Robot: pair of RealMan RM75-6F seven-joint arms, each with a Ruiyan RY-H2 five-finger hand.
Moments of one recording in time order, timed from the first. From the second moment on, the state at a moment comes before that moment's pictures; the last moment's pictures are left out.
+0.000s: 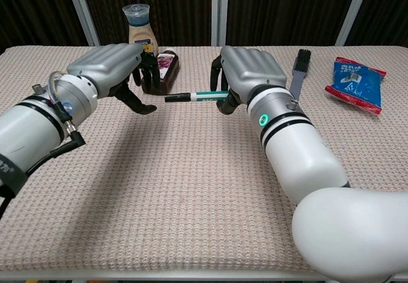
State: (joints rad) left arm -0.67 -1.91 -0.32 -1.37 1.07 1.14 0.62; right arm 0.79 -2.15 0.38 -1.21 -1.00 1.27 -0.71
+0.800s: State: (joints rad) left arm -0.72 -1.95 -0.35 -1.45 0.91 1.23 0.78; right arm 0.83 -2.24 0.42 -1.09 -1.02 1.26 -0.68
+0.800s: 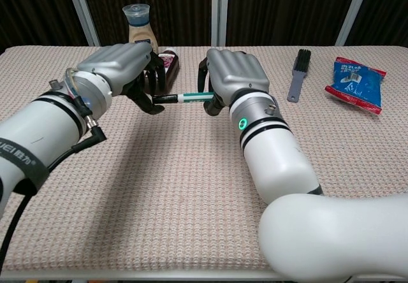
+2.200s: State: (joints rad) left arm -0.73 -1.96 -0.33 -1.40 0.87 1.26 0.71; right arm 0.82 -2.26 0.44 -1.08 -1.02 1.24 -0.66
